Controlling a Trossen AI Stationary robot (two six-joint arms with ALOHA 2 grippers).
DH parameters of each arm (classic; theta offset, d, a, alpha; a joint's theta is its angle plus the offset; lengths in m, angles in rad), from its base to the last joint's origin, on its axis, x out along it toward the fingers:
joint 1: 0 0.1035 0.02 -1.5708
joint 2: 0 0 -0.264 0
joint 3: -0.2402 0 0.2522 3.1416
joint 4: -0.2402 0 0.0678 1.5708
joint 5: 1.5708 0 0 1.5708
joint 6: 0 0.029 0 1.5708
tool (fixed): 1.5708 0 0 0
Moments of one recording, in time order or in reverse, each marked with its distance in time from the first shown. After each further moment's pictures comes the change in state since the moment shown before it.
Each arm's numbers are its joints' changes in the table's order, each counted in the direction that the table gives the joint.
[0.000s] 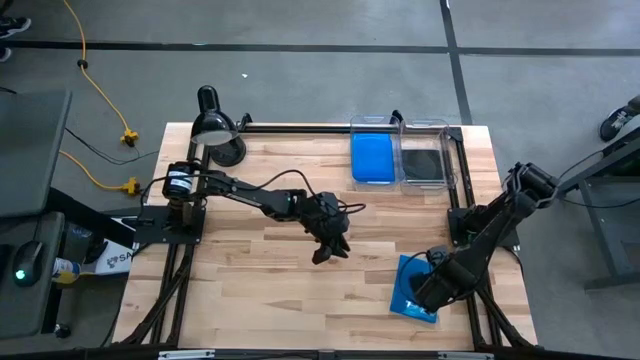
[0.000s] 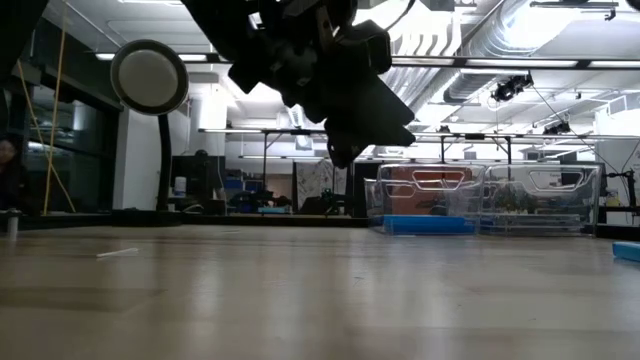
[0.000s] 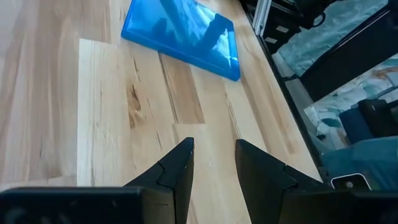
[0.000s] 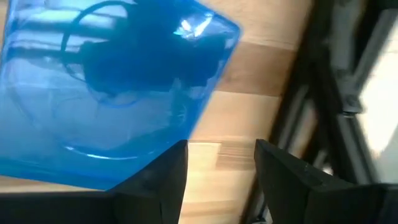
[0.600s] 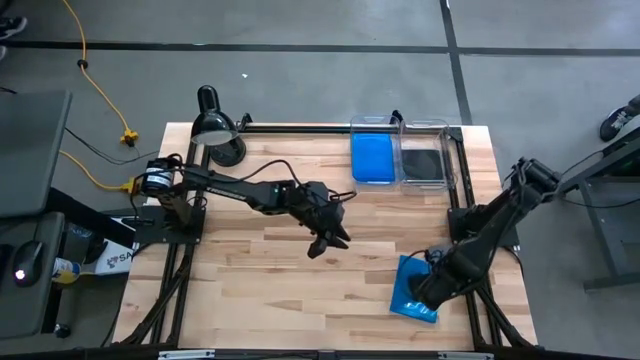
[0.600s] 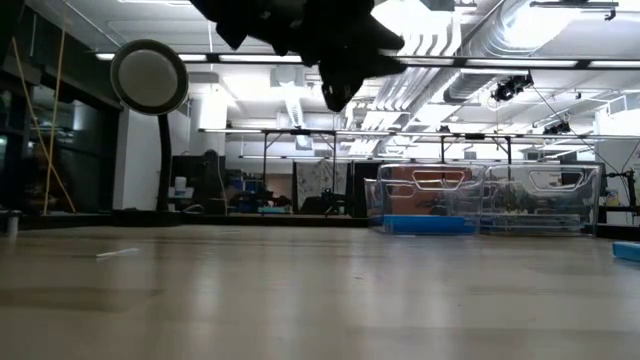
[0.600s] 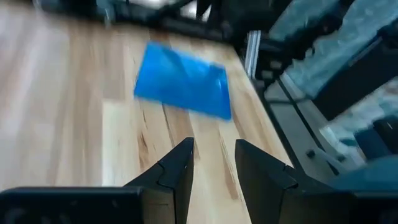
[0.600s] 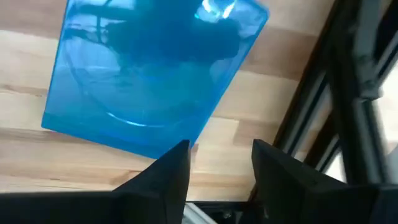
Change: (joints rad) left arm 0.000 -0.165 -0.002 -0.041 -0.087 0.032; right arm -0.024 -0.071 -0.028 0.026 0.003 -0.041
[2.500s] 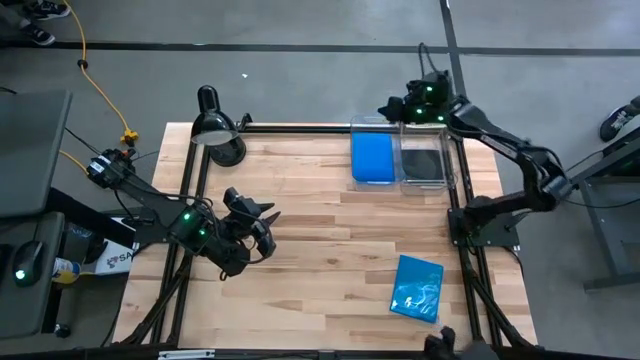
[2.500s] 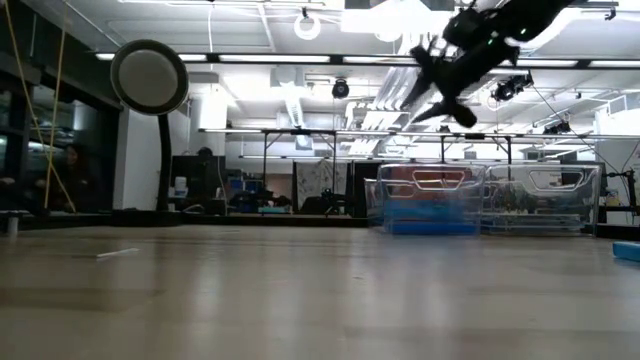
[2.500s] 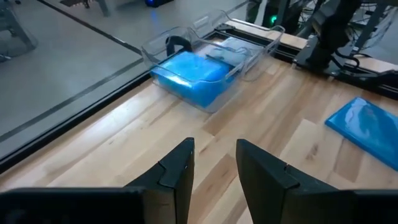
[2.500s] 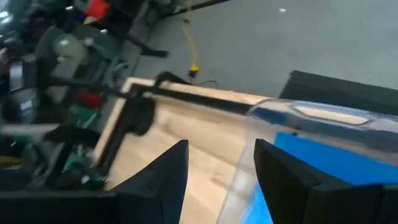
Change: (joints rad) left arm -0.543 -0.468 0.002 -0.957 -1.453 -0.707; right arm -1.717 -0.092 0.000 0.910 -0.149 -1.520
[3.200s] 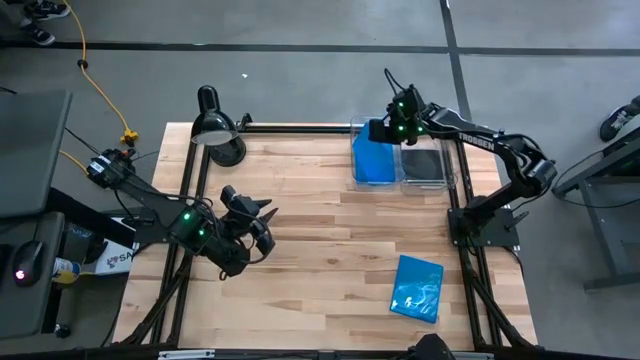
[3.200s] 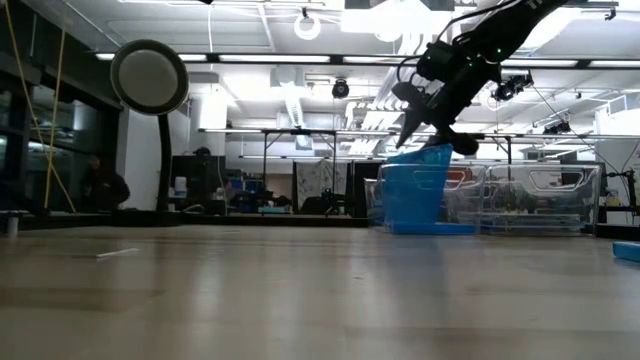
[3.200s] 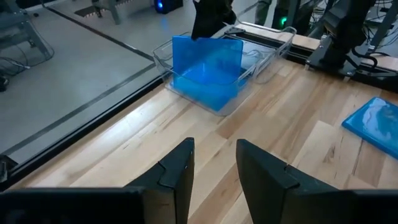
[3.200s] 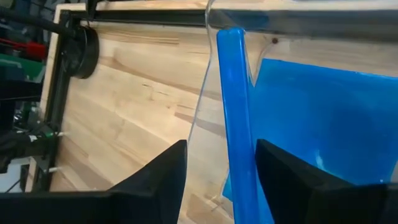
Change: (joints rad) left arm 0.000 0.000 0.000 -0.046 -0.039 -0.006; right arm 0.106 0.137 0.000 -0.166 0.025 0.030
